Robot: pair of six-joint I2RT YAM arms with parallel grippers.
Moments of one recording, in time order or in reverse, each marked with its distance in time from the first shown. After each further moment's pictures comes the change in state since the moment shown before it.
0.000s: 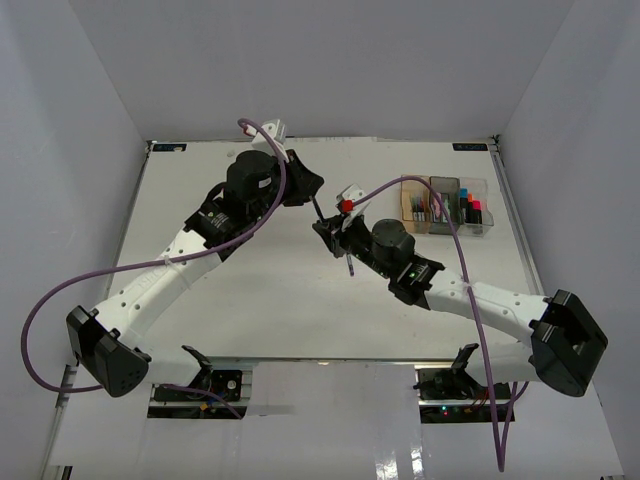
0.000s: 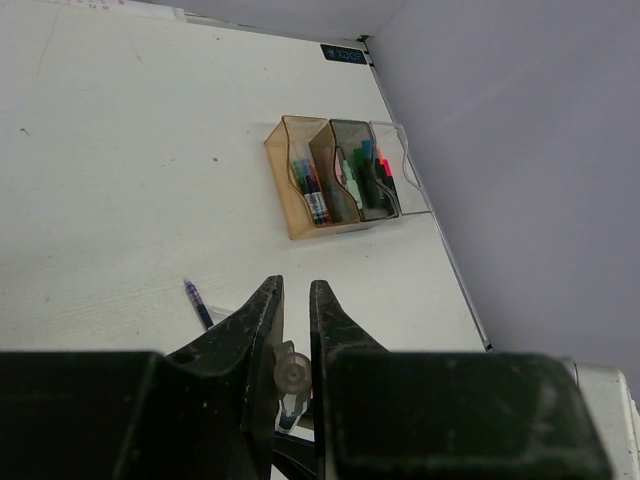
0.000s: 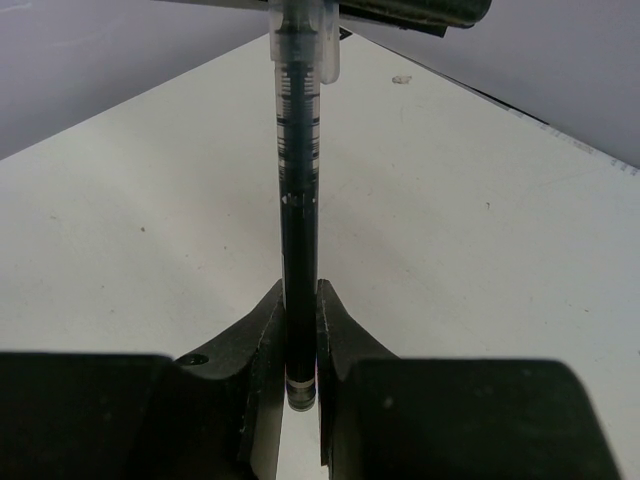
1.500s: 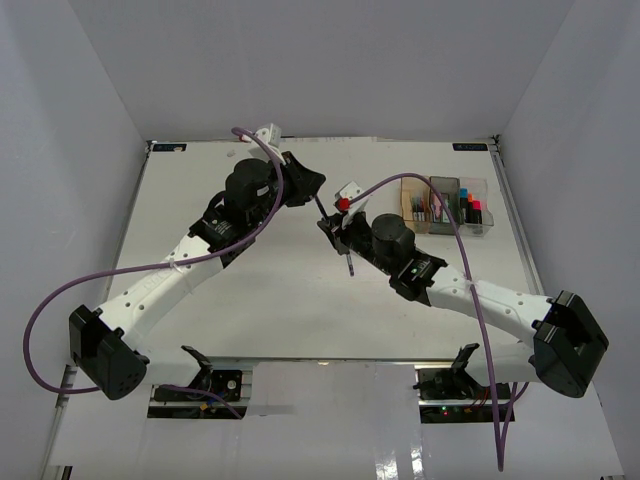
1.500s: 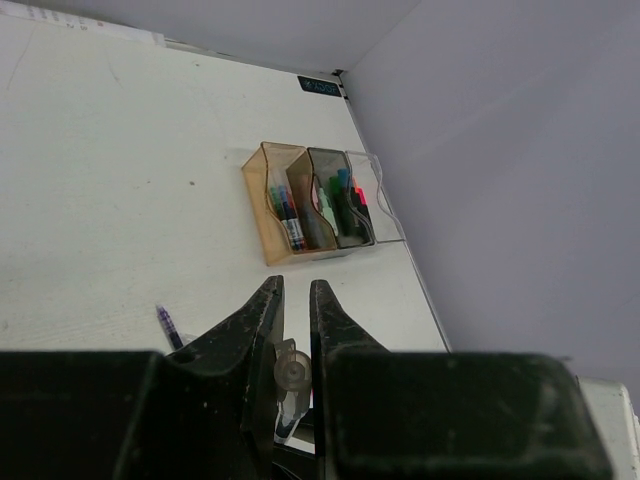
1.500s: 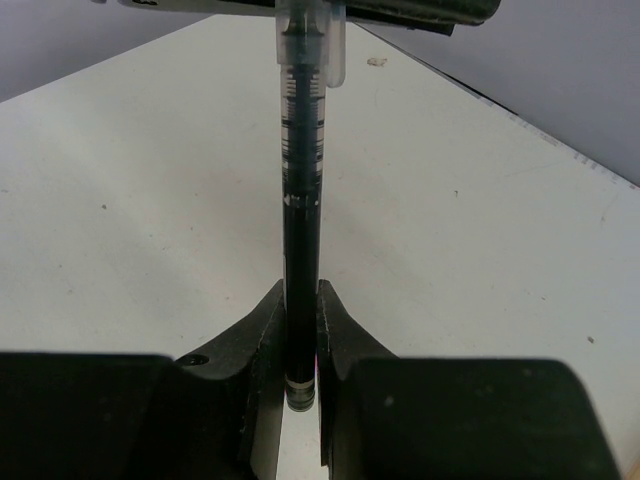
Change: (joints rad) left arm 0.005 -0.016 -0.114 0.173 0.005 -0.068; right arm -0.016 -0.006 0.034 -0.085 0.003 -0.076
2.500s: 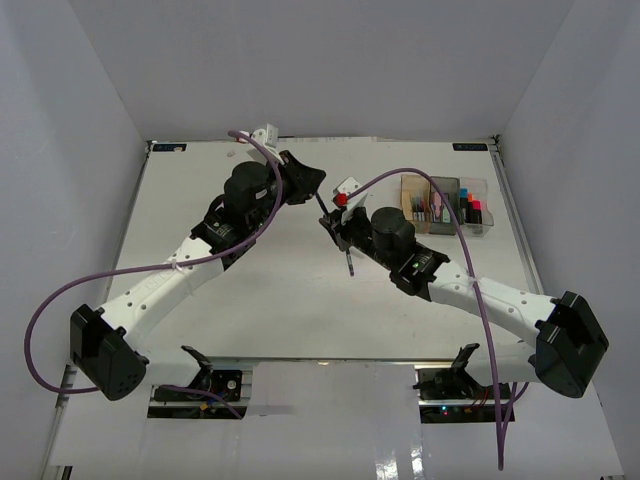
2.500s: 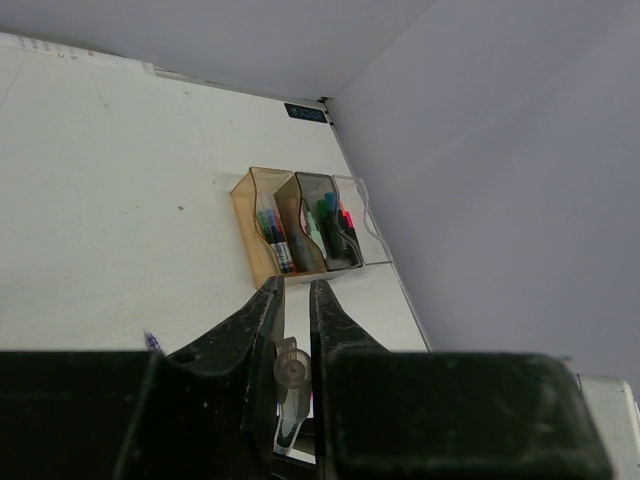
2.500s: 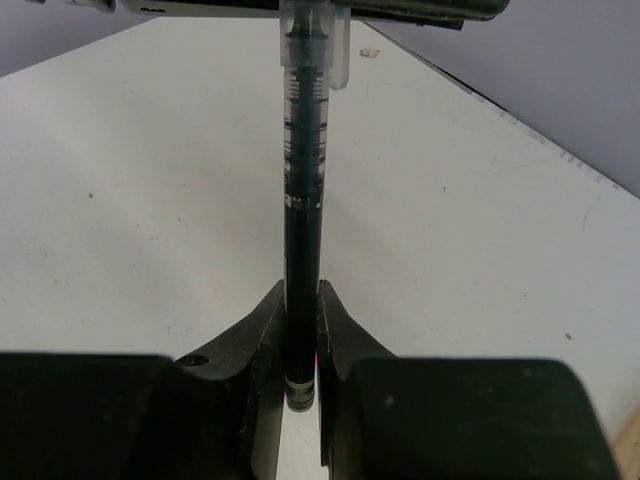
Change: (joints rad) left arm 0.001 -0.006 -0.050 0.104 -0.010 -0.013; right arm -0.015 0.000 0.058 -0.085 -0.015 -0.032
